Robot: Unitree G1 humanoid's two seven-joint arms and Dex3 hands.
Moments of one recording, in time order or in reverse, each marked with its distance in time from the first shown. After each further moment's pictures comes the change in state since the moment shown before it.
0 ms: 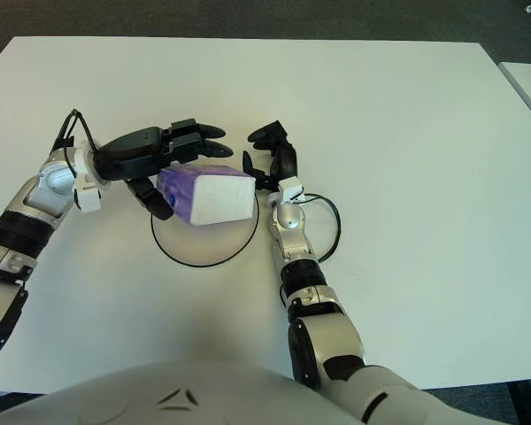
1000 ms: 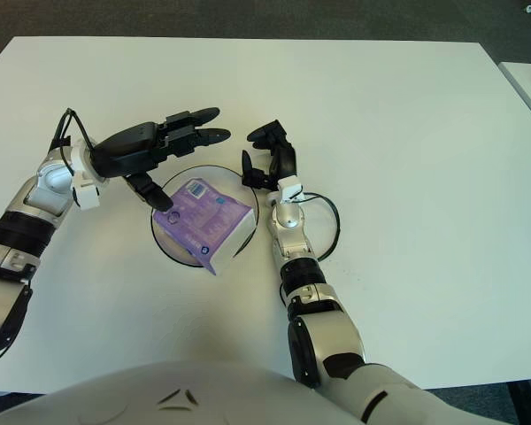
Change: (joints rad) left arm 0.000 -0.022 0.043 0.028 0.022 -0.018 0.014; right arm -0.001 0.000 0.009 0.001 -0.003 0.000 -0.010
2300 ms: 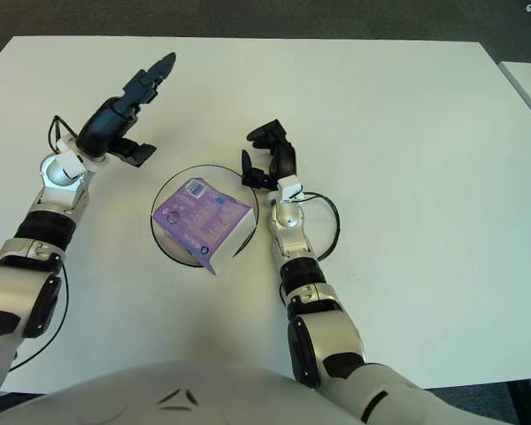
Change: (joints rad) left arm -0.041 -0.166 0.208 0.281 -0.256 0.045 0.043; right arm -0.002 0.000 -0.007 -0.001 0.007 0.008 0.009
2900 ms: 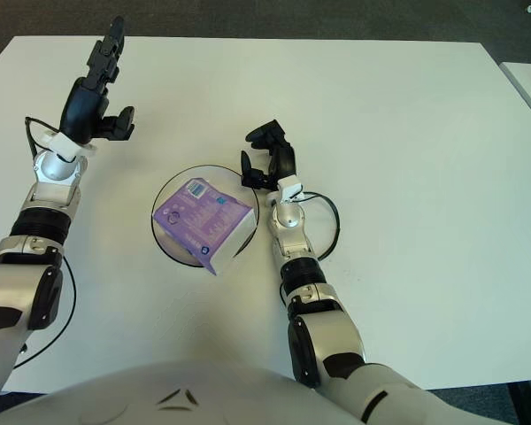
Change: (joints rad) left arm -0.023 -0.022 0.105 0.017 0.206 0.137 0.310; right arm 0.000 -0.001 -0.007 0.000 0.000 0.000 0.020
